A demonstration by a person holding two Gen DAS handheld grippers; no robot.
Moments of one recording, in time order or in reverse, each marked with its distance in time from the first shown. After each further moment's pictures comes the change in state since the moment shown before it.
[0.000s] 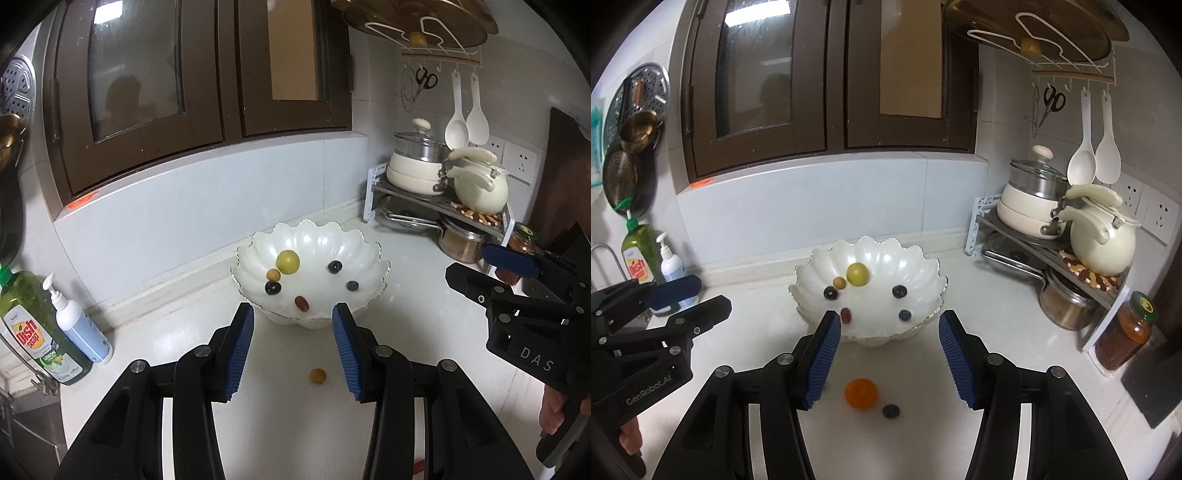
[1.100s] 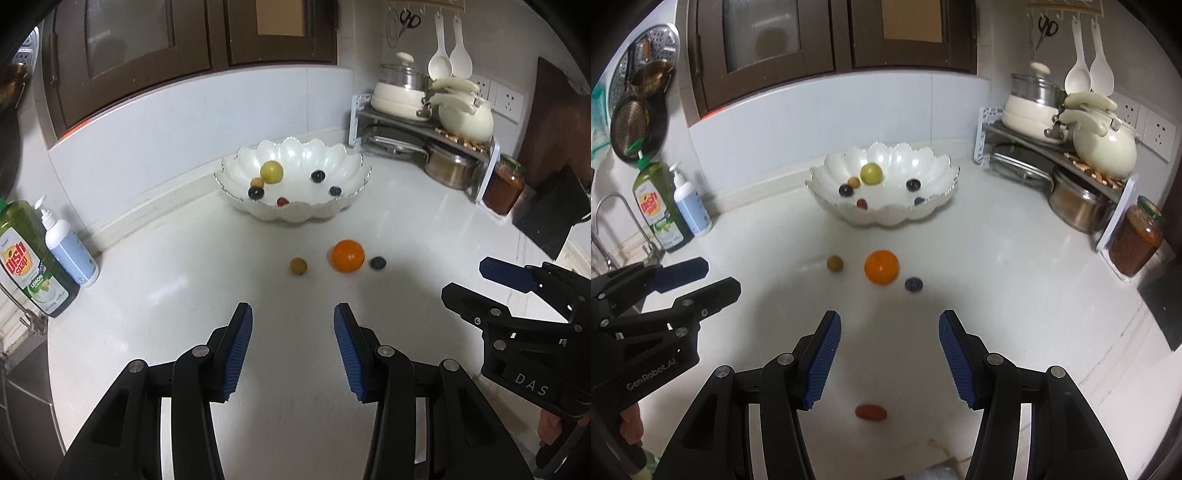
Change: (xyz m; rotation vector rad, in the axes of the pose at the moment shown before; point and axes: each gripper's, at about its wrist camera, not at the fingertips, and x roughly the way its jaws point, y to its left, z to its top) left arm -0.012 -0.021 -0.093 0.016 0.204 -0.022; right arm -0.019 0.015 -0.108 0.048 0.235 0.045
